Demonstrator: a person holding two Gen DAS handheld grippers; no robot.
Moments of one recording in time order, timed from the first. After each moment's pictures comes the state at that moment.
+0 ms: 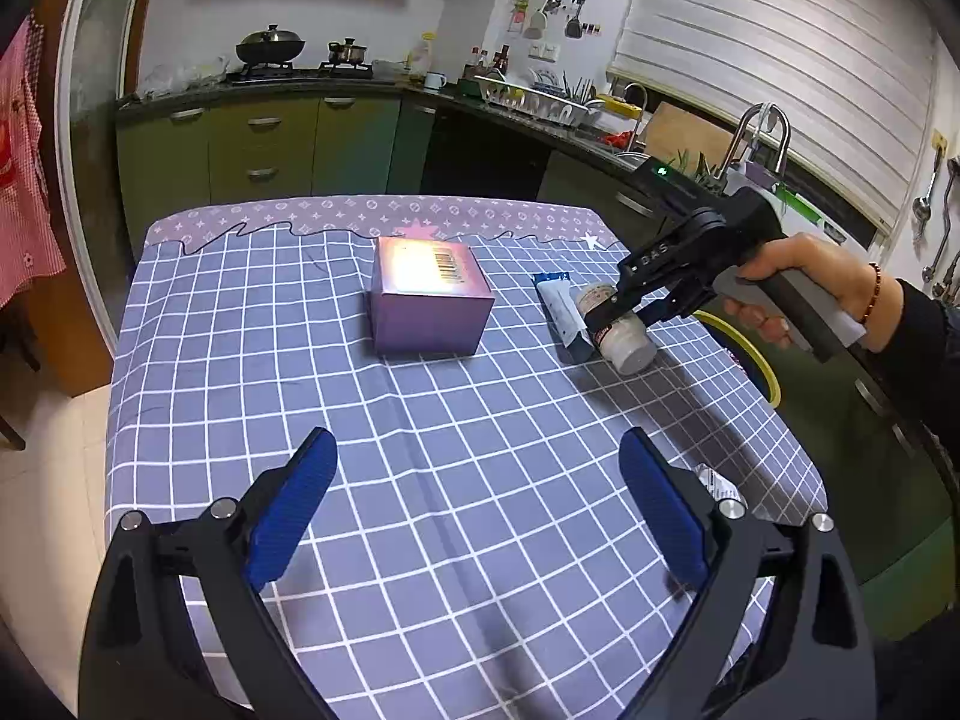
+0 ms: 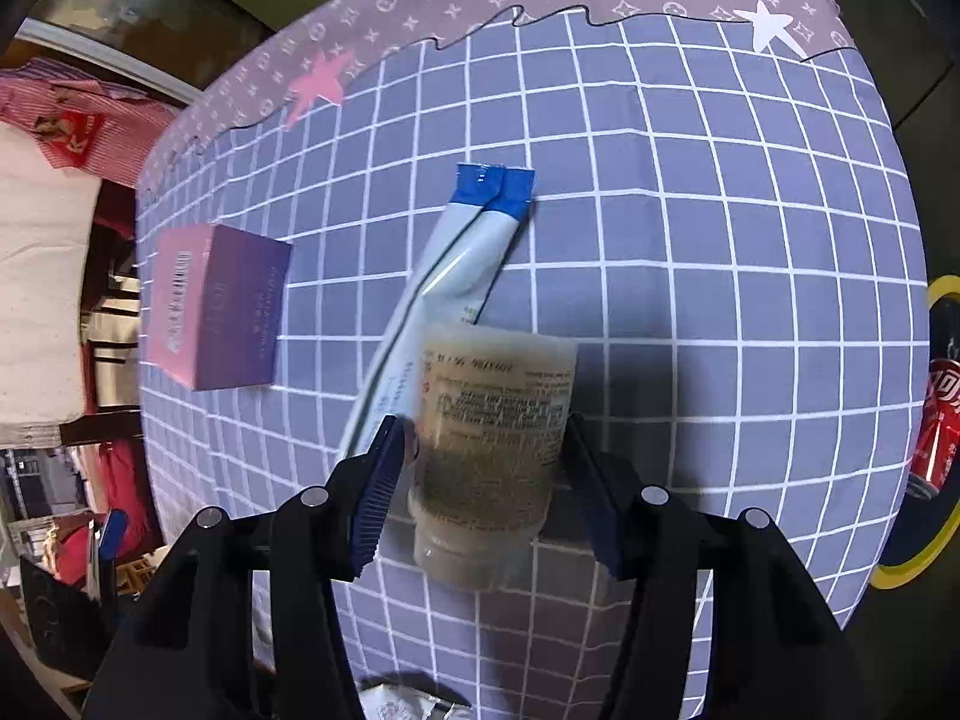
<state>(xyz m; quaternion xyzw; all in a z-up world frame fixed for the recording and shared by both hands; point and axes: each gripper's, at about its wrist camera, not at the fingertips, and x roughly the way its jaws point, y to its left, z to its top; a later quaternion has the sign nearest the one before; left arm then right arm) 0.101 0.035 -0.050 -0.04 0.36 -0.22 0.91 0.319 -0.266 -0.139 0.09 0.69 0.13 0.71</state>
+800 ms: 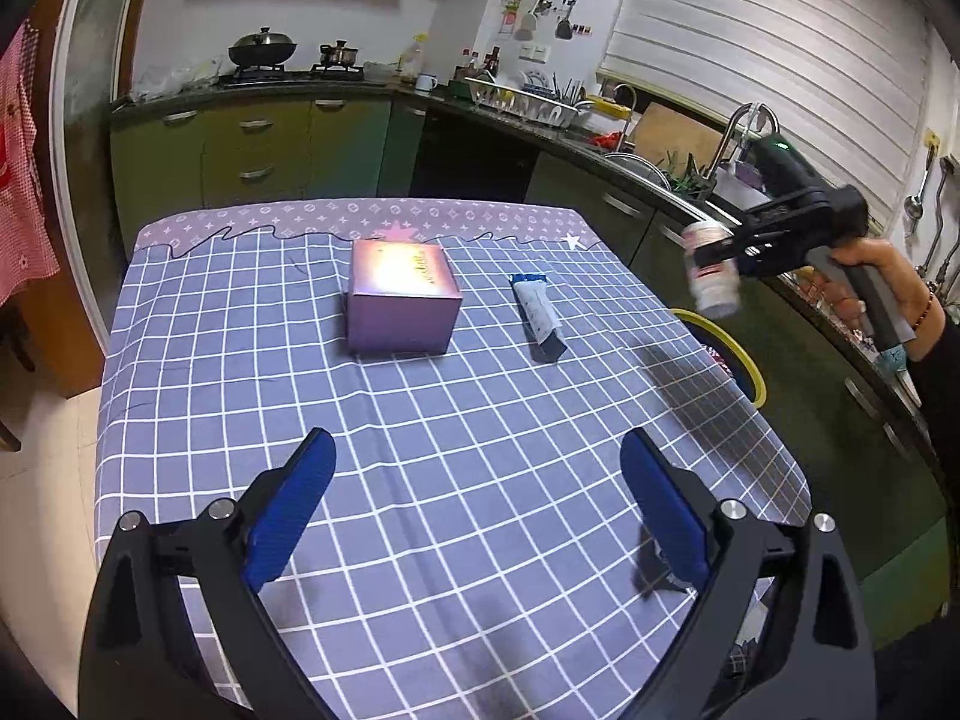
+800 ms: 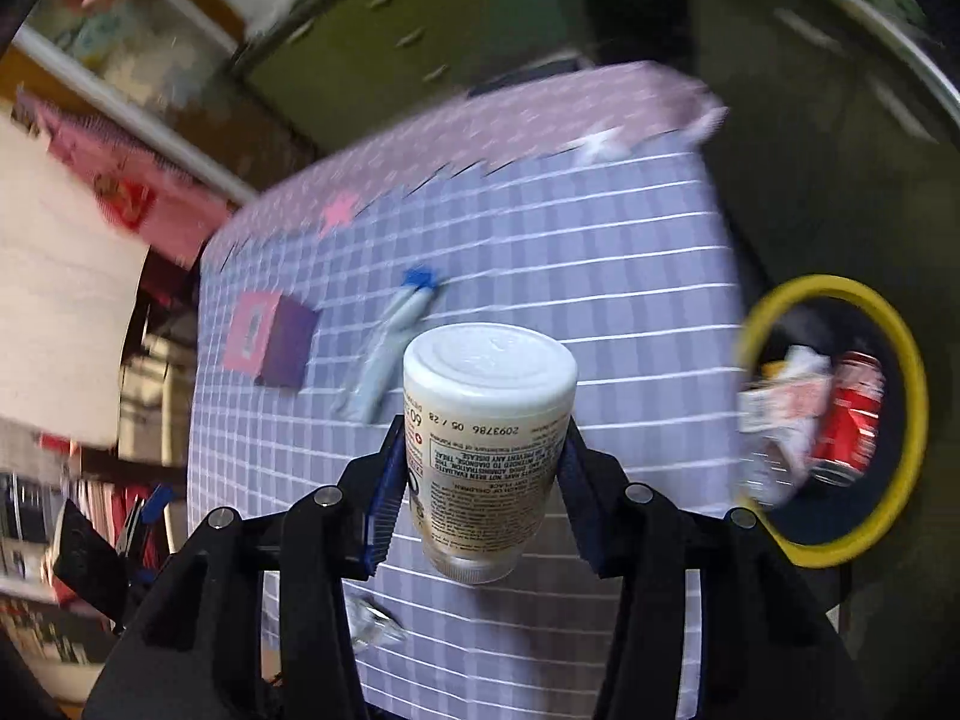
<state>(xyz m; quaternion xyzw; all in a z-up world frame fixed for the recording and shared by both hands) 0.089 0.014 -0.043 -0.04 0.36 -0.23 0.91 0.250 -0.388 -0.032 0.15 0.58 0.12 0.79</state>
